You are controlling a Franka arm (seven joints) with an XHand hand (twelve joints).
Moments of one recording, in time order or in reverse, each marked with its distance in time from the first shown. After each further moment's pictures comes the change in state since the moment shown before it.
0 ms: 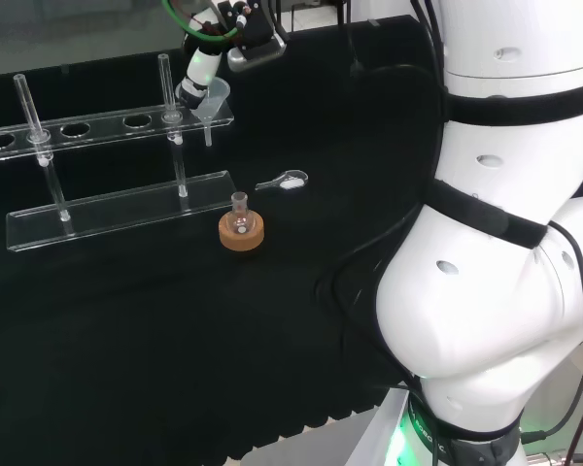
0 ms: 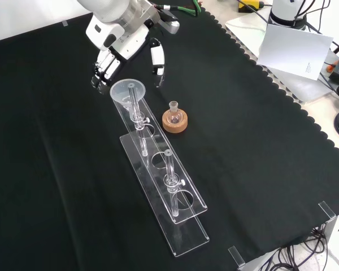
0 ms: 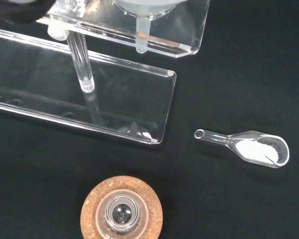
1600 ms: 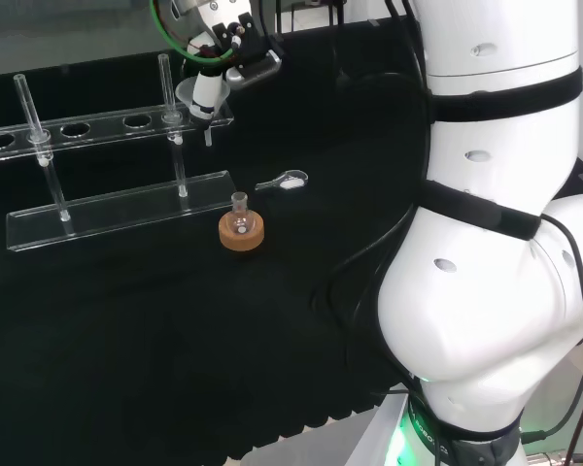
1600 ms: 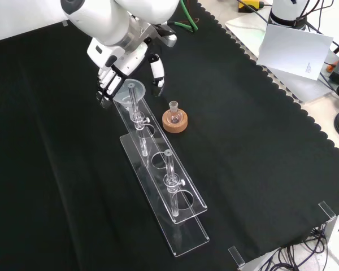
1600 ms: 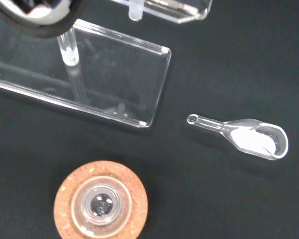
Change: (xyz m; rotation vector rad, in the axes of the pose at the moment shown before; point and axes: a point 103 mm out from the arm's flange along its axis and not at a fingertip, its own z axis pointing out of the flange) arm 0.002 0.024 0.026 0.051 -0.078 -0.001
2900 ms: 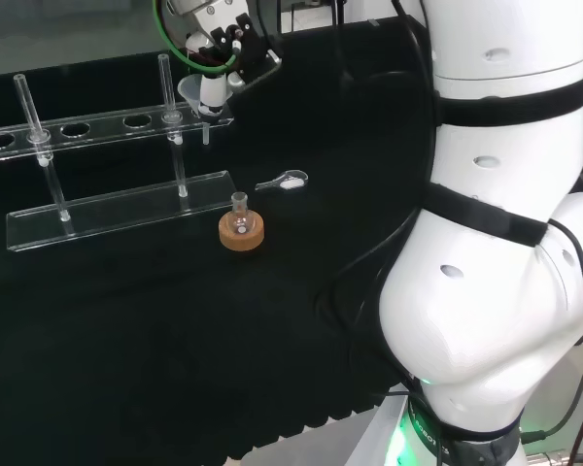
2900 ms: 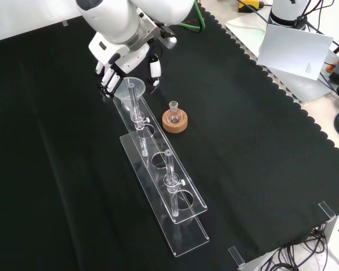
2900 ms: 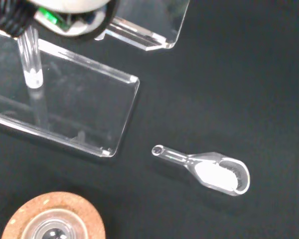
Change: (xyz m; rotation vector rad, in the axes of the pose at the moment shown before) arm -0.004 0.001 -0.006 -0.123 -0.103 0.055
